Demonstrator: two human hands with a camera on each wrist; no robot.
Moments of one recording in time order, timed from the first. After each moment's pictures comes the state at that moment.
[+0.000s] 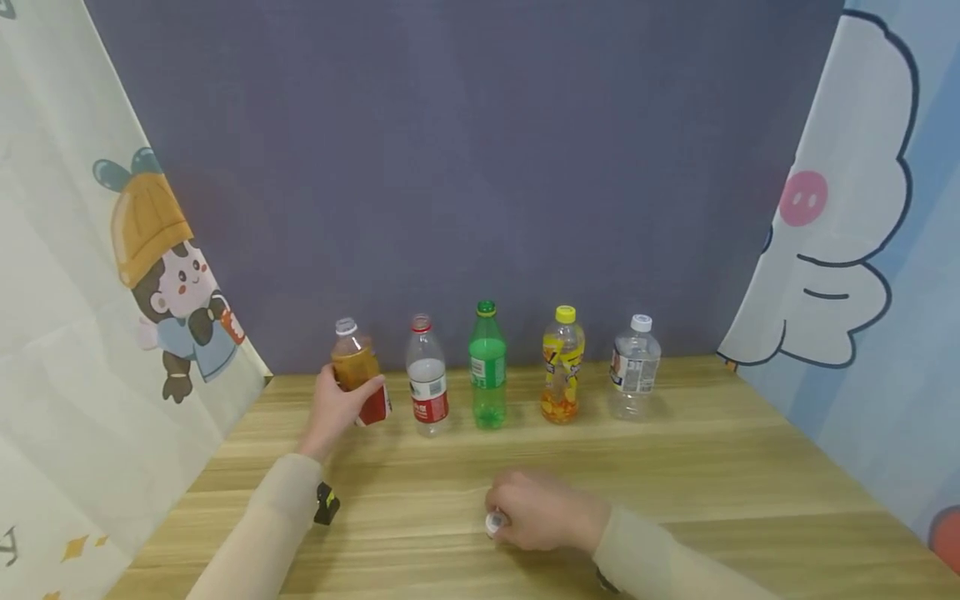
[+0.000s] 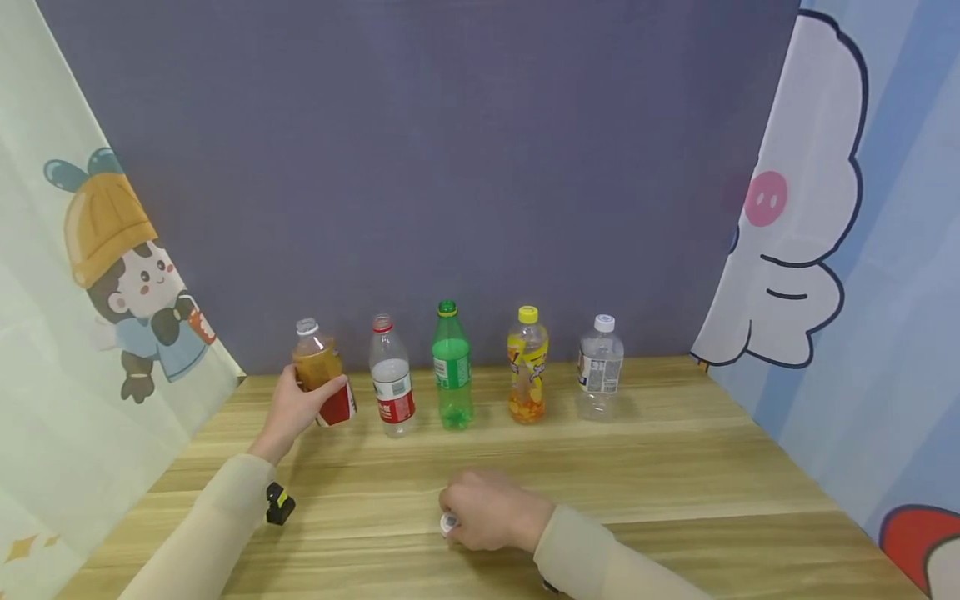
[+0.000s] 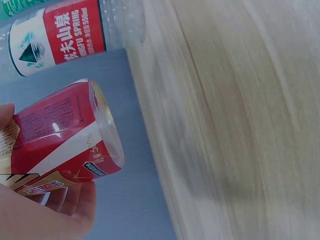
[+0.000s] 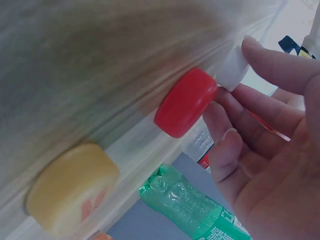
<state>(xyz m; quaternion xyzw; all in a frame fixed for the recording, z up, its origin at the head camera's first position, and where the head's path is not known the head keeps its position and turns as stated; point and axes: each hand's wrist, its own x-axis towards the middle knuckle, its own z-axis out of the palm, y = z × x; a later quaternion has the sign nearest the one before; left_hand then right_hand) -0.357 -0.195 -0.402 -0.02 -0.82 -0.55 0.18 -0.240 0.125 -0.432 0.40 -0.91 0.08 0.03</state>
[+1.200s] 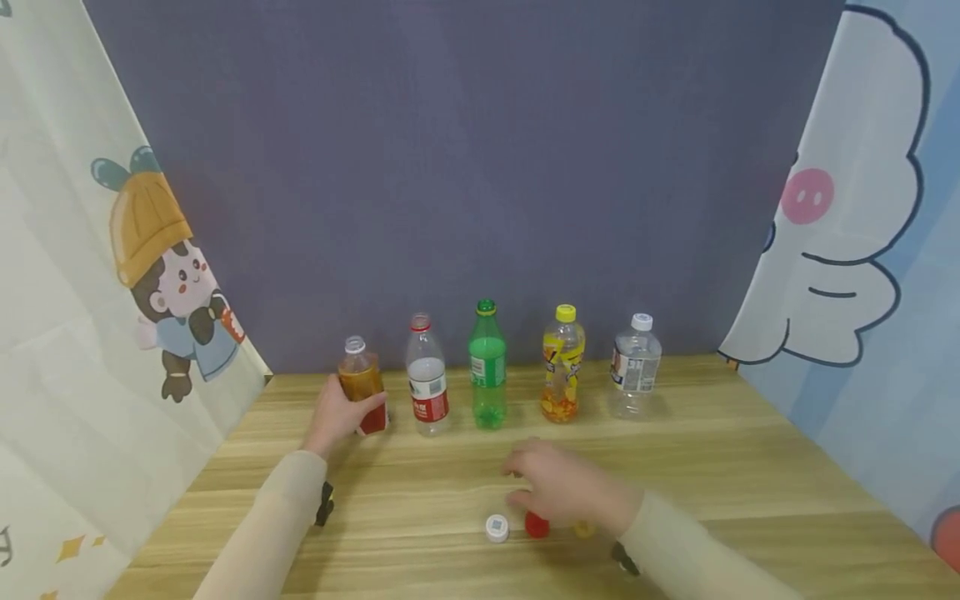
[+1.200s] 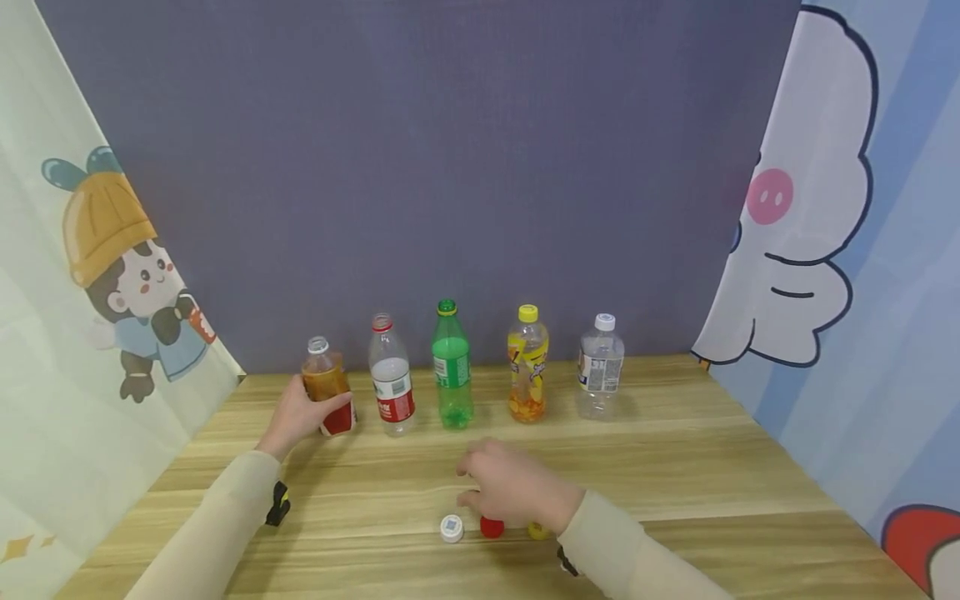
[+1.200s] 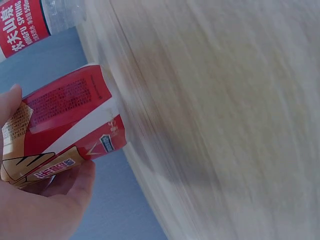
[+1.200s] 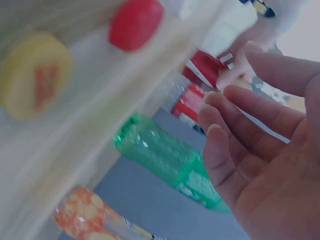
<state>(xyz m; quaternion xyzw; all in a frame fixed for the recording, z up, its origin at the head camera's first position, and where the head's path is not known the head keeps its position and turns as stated) -0.374 -0.211 -0.426 -0.01 -0.89 -0.43 0.15 -0.242 0.149 -0.400 0.36 -0.92 0.11 0.05</state>
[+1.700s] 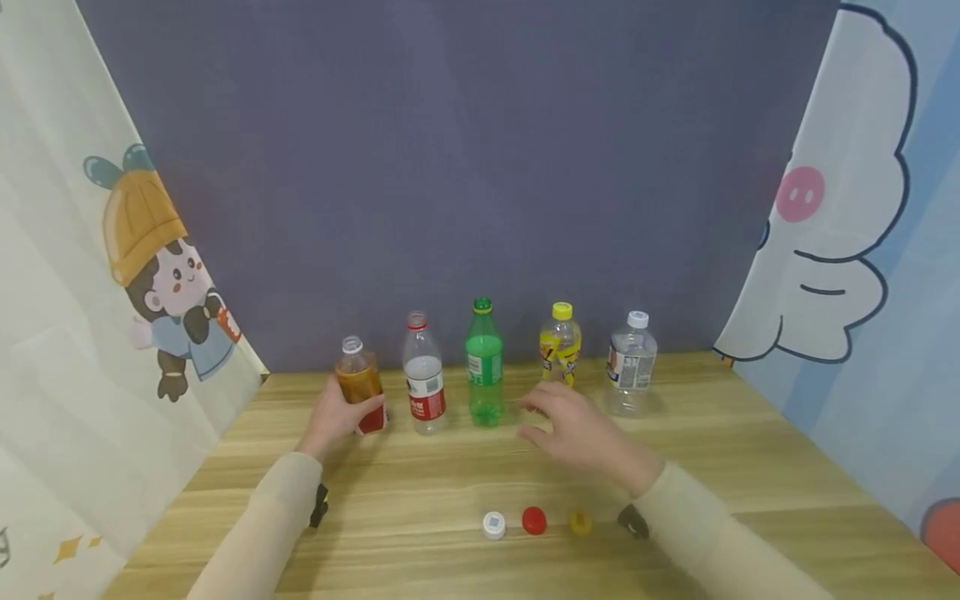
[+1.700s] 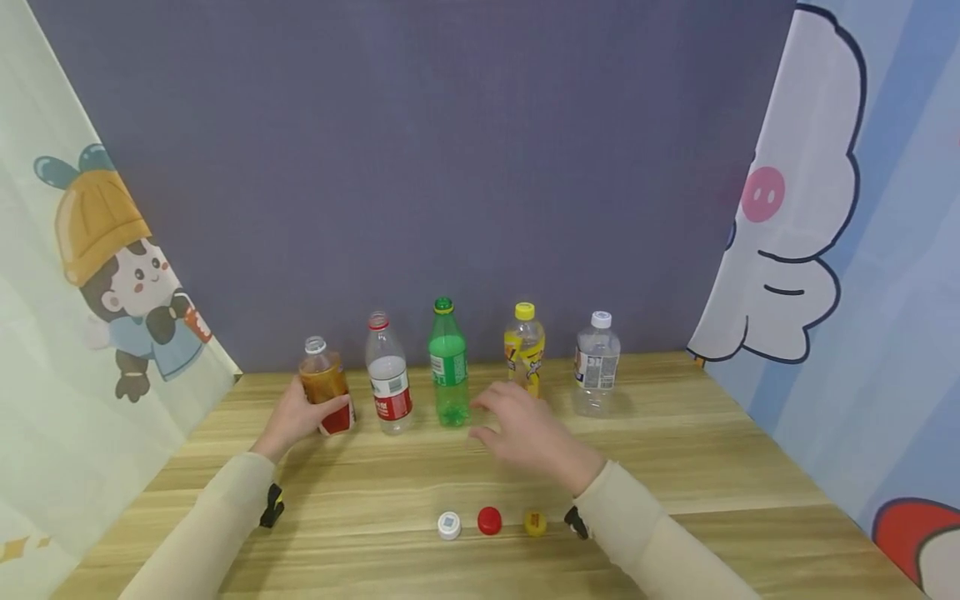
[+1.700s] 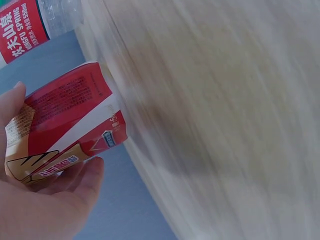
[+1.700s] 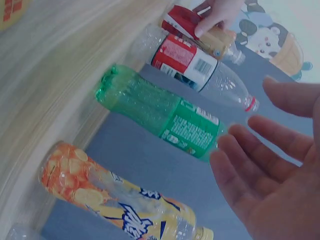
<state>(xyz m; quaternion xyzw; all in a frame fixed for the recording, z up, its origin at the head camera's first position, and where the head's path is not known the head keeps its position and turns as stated) -0.372 -0.210 -0.426 -0.03 -0.89 -0.43 0.12 -0.252 0.172 -0.361 0.30 -0.92 0.18 0.18</state>
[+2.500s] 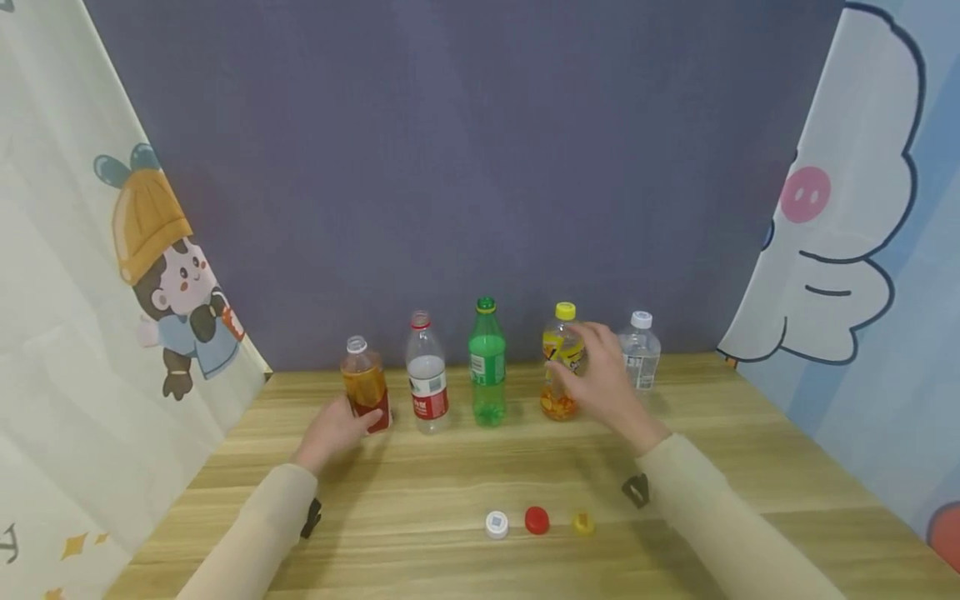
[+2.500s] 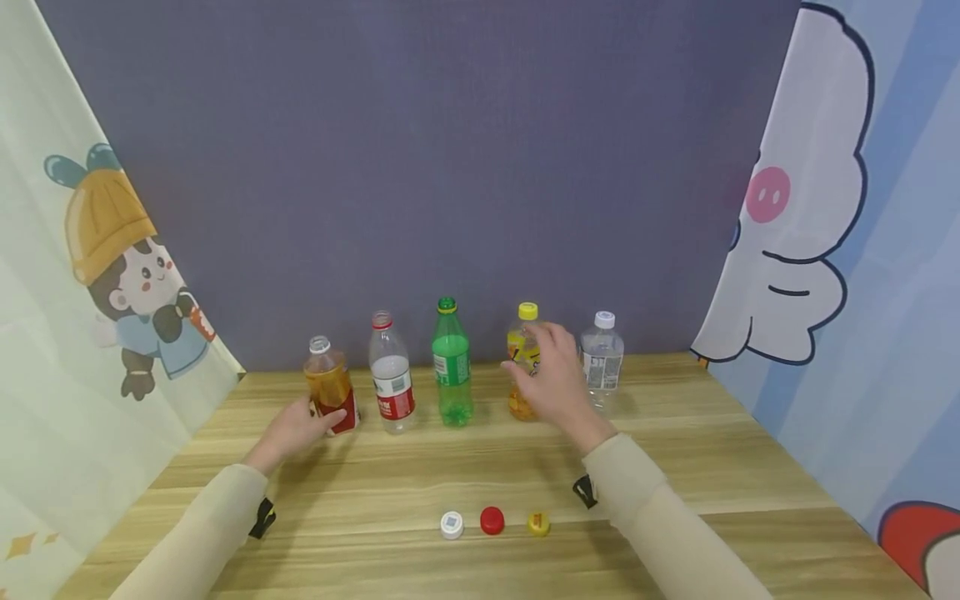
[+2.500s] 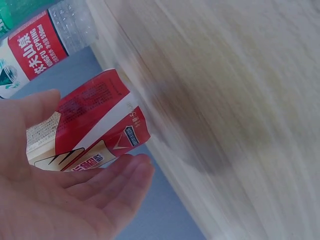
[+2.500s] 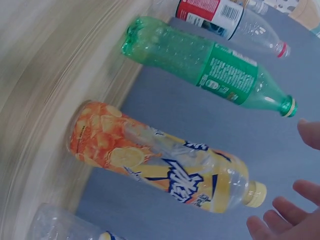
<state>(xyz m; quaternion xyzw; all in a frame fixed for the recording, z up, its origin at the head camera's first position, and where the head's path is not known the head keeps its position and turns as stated) -0.345 -0.209 -0.421 -0.06 -0.95 -0.30 0.08 -0.301 0.202 -0.353 0.19 -0.87 0.33 0.33</state>
